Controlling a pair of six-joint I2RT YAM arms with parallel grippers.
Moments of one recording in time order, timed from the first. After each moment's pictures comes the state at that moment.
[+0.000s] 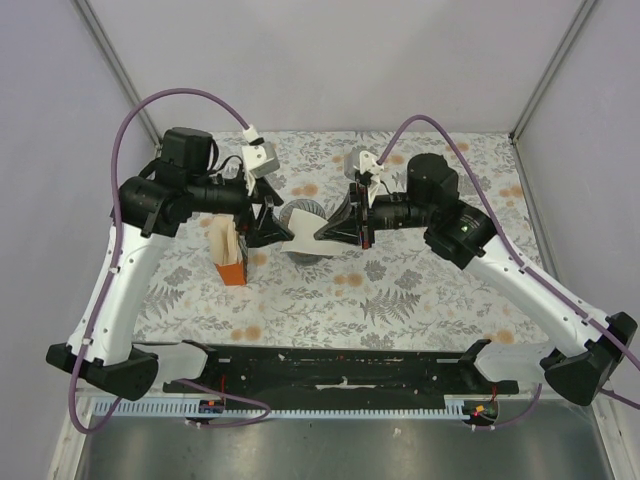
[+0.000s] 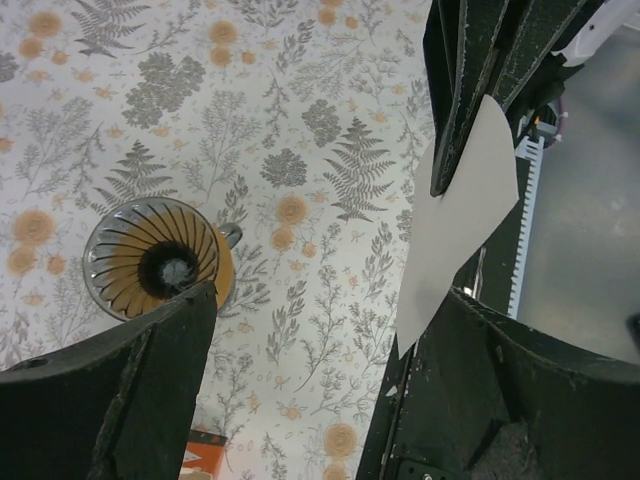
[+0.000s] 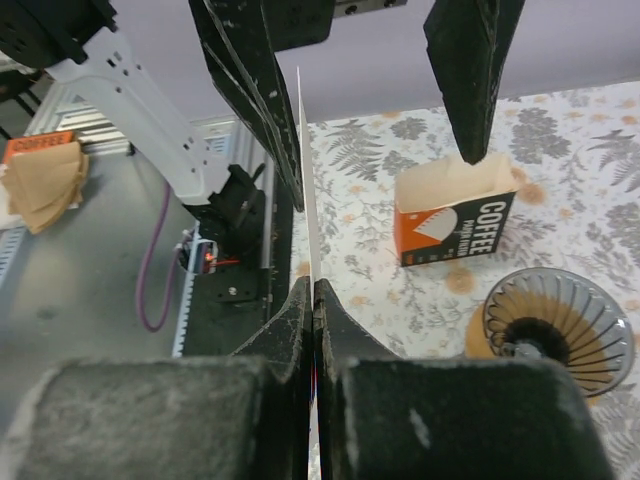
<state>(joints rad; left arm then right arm) -0.37 1.27 1.72 -1.13 0.82 0.43 0.73 1.25 1.31 -0.22 -0.82 0.00</state>
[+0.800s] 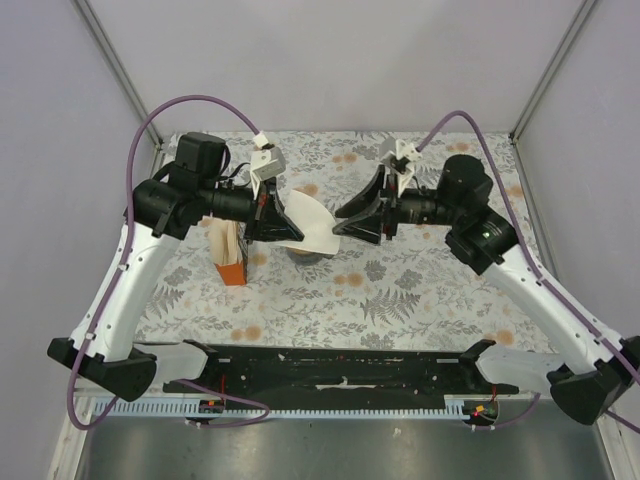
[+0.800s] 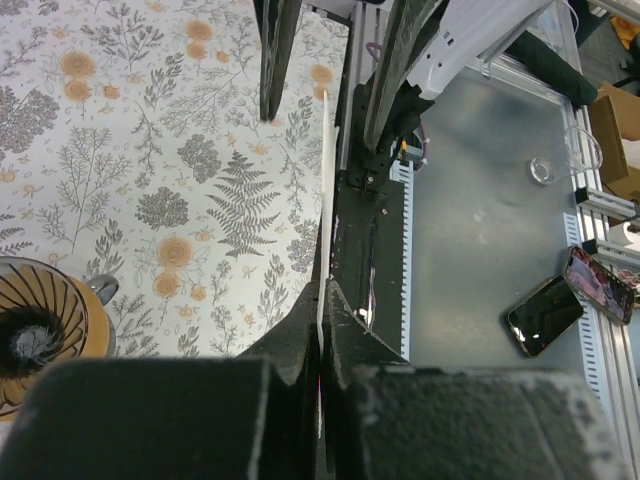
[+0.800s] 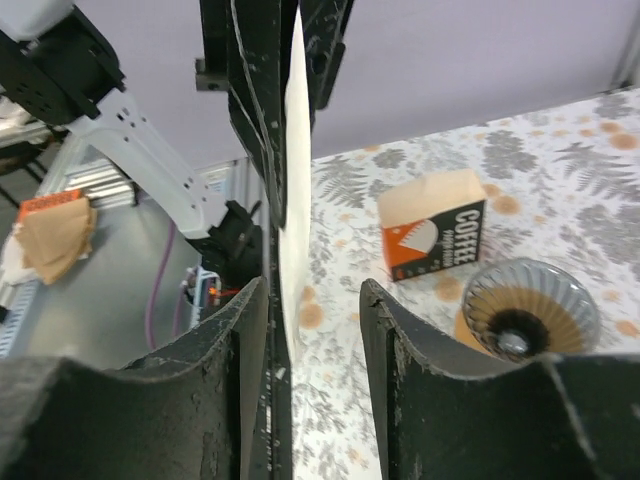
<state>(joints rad) -0.43 1.27 1.63 -1.06 1.04 0.29 0.63 1.19 1.26 -0.08 -0.88 0.20</state>
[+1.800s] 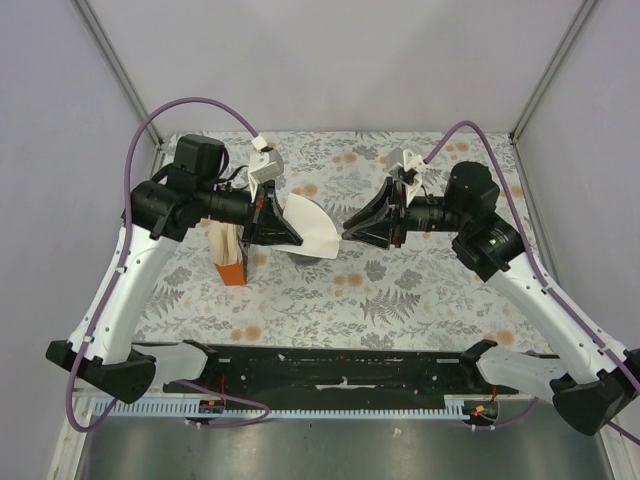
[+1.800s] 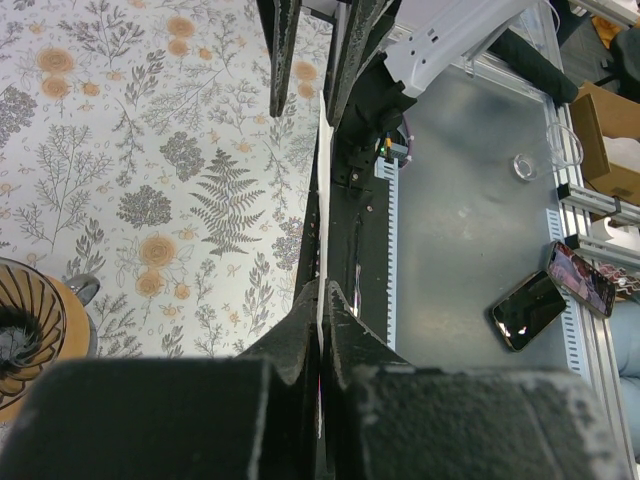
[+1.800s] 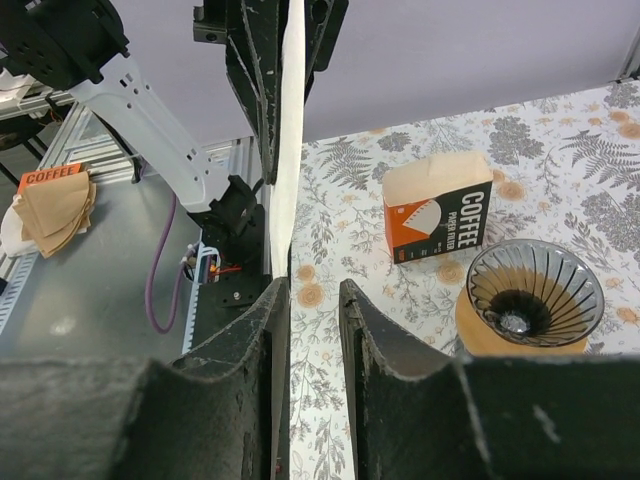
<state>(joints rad) -0.43 1.26 1.63 -1.10 1.08 0.29 0.56 1.09 1.16 -0.11 -0.95 0.13</state>
